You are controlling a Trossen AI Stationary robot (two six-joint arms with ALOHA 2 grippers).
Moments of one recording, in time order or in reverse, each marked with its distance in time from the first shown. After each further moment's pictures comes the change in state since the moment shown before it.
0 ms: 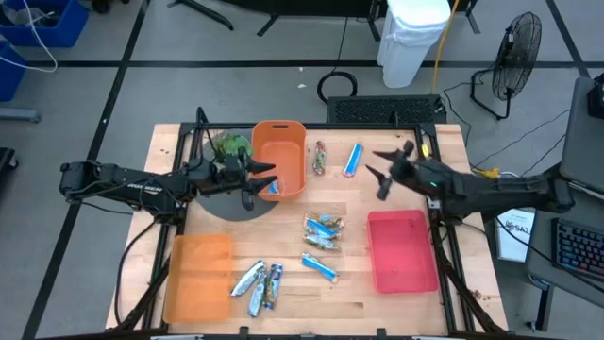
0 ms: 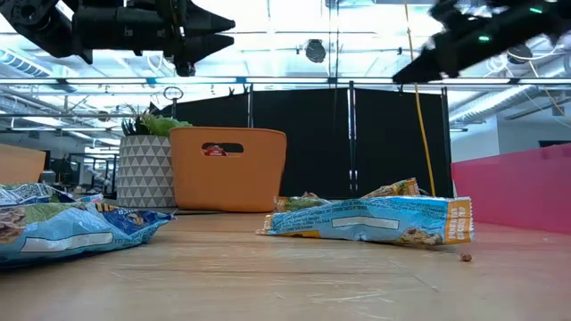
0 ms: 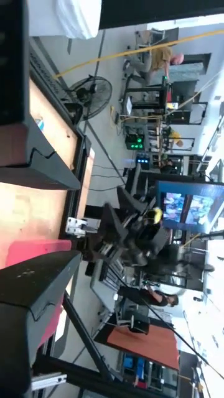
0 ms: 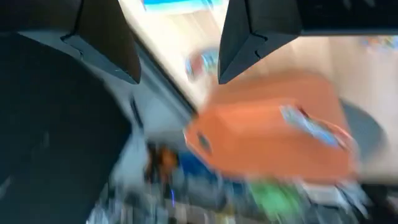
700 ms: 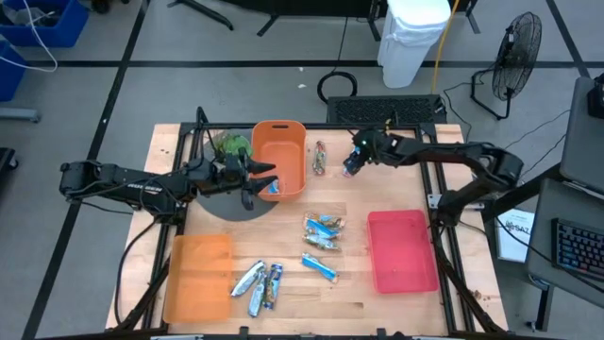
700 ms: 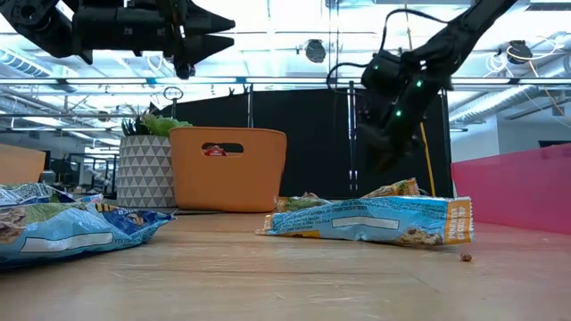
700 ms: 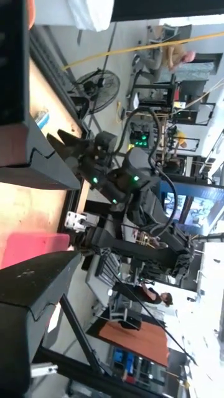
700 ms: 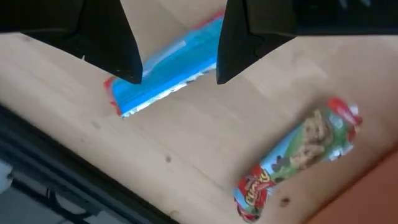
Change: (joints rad) left arm 0.000 0.000 0.000 -0.001 0.001 -0.077; right arm -0.408 0.746 0.297 -0.161 -0.287 0.434
